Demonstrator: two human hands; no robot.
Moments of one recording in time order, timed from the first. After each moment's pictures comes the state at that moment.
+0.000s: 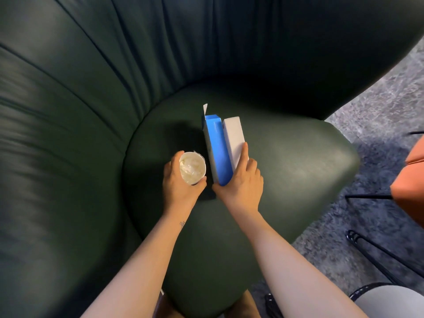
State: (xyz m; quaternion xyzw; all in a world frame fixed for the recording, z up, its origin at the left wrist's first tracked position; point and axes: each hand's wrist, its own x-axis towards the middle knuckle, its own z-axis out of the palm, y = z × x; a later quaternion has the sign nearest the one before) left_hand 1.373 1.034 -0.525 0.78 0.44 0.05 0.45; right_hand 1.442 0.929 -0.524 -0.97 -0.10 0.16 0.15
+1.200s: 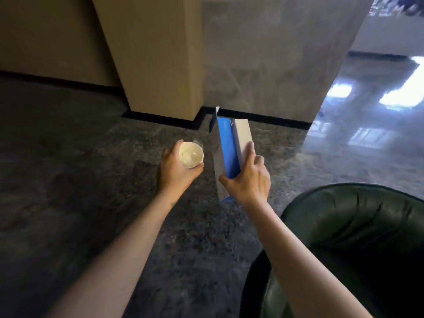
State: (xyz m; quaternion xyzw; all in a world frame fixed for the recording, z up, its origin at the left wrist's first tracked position) left_hand 0.959 1.205 -0.135 0.60 0.66 0.41 0.18; right_hand 1.122 1.184 -0.141 -0.73 -0.62 0.04 0.28
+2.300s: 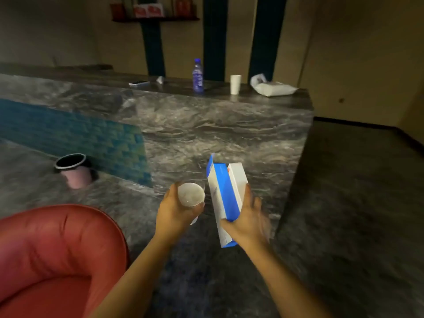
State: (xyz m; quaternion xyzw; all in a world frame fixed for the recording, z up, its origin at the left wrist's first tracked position) left_hand 0.359 0.993 -0.090 -0.09 0.84 0.49 -0.20; right_hand 0.347 1.163 -0.105 -0.01 -0.96 0.24 0.14
